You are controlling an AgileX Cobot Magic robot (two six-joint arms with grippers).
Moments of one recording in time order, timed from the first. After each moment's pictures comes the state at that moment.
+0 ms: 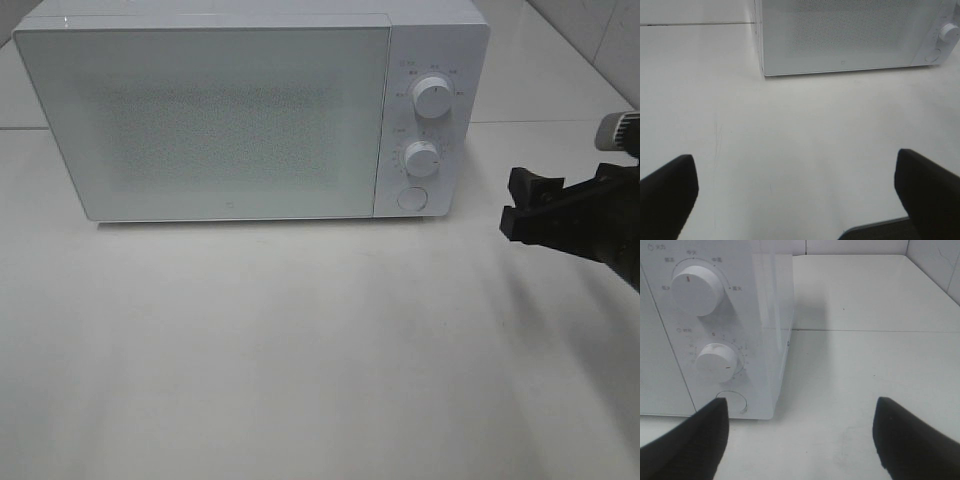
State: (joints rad) left arm -0.08 0.00 -0.52 -0.17 1.07 0.07; right arm 0.42 1.48 -0.23 0.44 -1.06 -0.18
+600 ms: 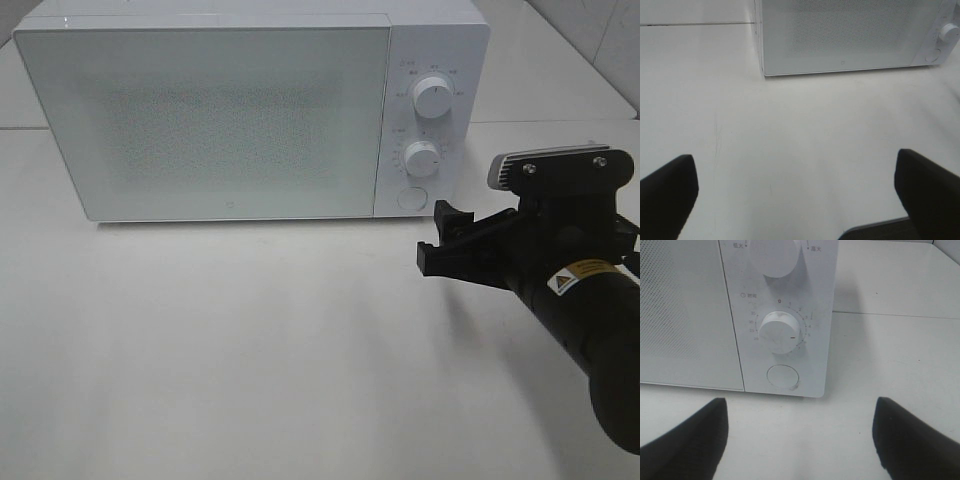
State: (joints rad) left arm -0.08 0.00 -0.52 -0.17 1.07 0.07; right arm 0.75 1.68 -0.31 0.74 -1.17 -0.24
